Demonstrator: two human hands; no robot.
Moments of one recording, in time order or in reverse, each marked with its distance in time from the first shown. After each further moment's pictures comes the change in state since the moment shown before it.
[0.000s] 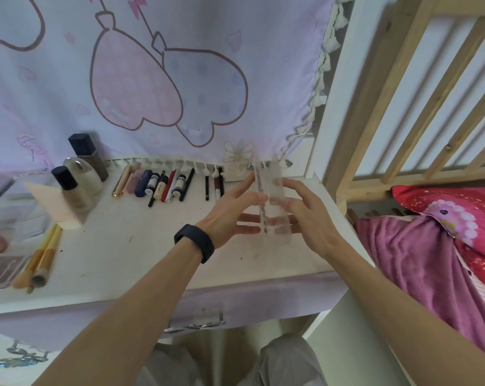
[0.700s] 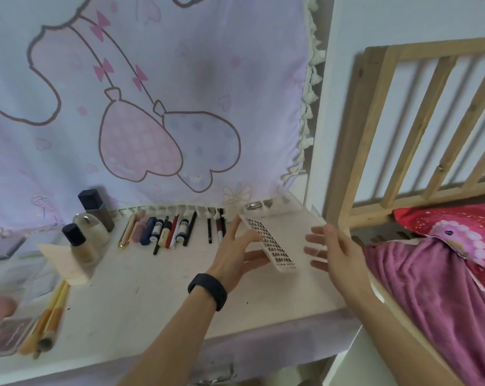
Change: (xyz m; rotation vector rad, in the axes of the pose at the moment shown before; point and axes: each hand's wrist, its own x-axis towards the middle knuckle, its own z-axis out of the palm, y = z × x) left_hand 0.015 -0.008 0.005 -0.264 0.145 0.001; right_hand -0.011 0.031 -0.030 0.081 0.493 0.045
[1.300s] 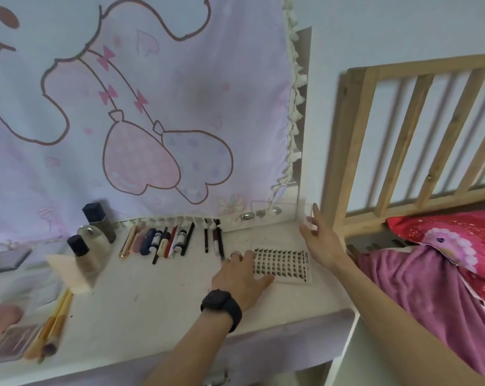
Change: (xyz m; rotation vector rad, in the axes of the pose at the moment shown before) left_hand -0.014 -0.024 0.018 1.562 0.233 0.056; right_hand 0.070 -0.005 -0.003 -0.513 -0.173 -0.039
